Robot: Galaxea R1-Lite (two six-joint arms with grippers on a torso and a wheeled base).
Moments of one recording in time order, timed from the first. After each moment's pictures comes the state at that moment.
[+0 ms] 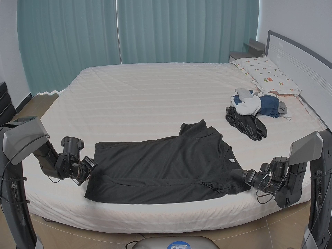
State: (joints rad) left arm -0.02 2.28 -0.90 -0.52 0.04 -0.91; right arm 0.06 2.49 -0.47 -1.55 0.38 0.64
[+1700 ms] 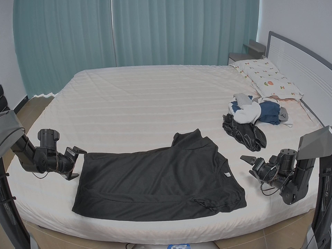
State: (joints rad) left arm 0.15 2.13 -0.82 -0.52 -0.29 -1.04; right arm 0.05 2.36 -0.43 -1.55 0.29 0.88
